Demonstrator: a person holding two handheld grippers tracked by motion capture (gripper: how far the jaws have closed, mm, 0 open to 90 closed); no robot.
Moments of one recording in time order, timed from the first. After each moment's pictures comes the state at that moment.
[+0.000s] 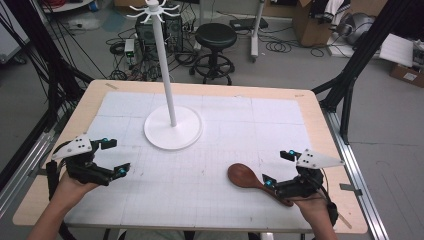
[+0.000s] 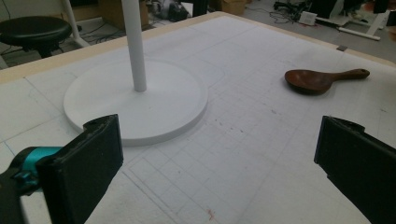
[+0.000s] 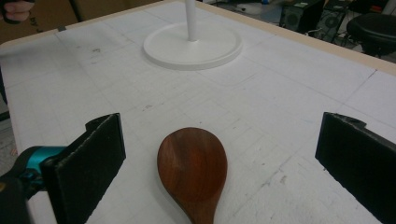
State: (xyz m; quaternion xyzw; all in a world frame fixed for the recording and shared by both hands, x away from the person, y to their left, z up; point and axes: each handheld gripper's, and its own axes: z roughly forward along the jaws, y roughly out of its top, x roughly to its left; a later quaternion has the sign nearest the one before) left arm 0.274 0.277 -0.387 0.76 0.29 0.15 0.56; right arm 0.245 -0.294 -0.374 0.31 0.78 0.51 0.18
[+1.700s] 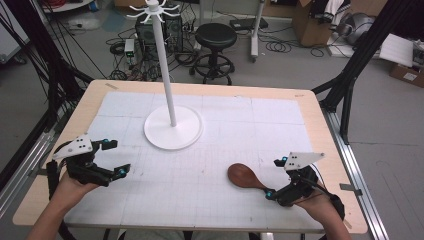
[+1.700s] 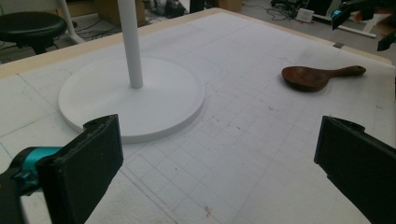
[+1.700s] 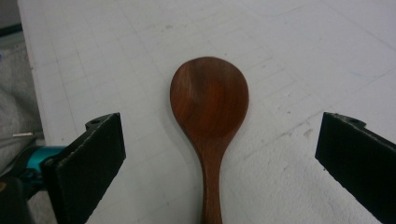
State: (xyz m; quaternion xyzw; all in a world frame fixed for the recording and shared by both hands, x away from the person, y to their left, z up) left arm 0.274 0.276 -0.387 0.77 0.29 0.14 0.55; right arm 0.258 -0.291 -0.387 0.25 0.88 0.39 0.11
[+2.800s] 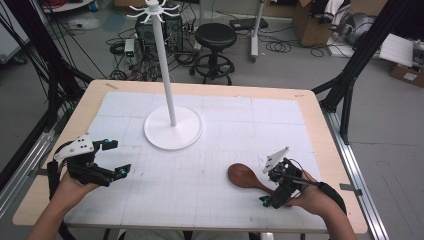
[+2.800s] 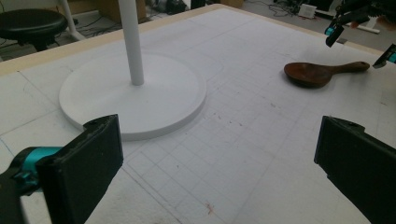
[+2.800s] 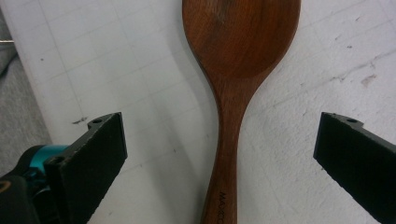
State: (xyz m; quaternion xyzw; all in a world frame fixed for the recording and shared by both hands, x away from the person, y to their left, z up) left arm 0.274 0.275 -0.388 0.77 0.29 0.14 0.55; right arm 0.276 -0.258 -0.398 0.22 0.96 0.19 0.03
